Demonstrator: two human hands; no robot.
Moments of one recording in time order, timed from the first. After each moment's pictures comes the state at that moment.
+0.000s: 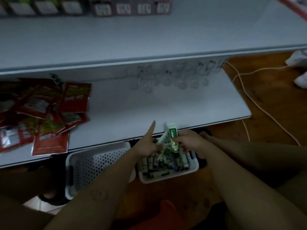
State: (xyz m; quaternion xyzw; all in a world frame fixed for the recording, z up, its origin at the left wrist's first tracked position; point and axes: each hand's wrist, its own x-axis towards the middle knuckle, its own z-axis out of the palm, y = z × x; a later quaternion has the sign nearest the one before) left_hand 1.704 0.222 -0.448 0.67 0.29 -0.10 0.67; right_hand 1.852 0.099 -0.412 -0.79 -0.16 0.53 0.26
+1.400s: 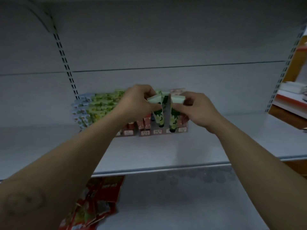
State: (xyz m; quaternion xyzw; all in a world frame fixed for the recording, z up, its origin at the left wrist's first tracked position) left_hand 1.724 0.366 -0.052 0.88 0.28 0.30 0.23; right_hand 1.891 0.261 -0.085 -0.68 -0.52 0.08 0.51
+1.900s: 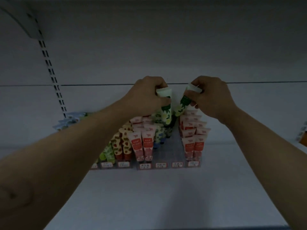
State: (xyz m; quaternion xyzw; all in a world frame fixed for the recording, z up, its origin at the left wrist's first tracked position) left_hand 1.800 0.459 -0.016 0.90 0.21 0.33 0.19; right_hand 1.968 0.358 -0.031 -0.70 -0.52 -0.08 0.48
